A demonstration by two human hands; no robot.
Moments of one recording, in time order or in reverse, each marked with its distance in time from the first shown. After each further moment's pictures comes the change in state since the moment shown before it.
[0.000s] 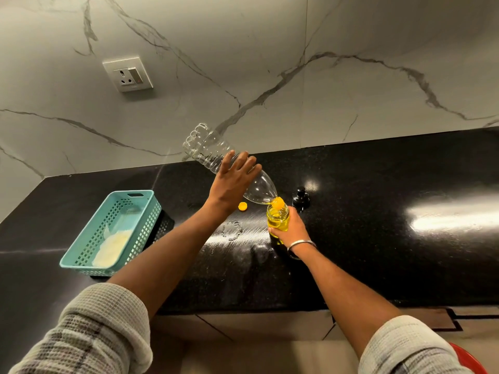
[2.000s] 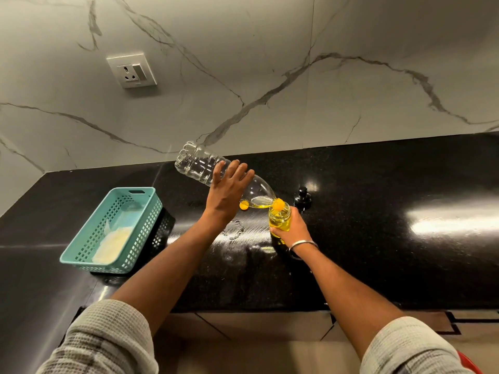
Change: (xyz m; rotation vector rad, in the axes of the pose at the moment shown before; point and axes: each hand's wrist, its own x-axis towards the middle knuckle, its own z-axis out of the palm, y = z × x) left_hand -0.025 0.005 0.008 -0.203 -0.061 -0.171; right_hand -0.001 0.000 -0.001 0.007 0.006 -0.014
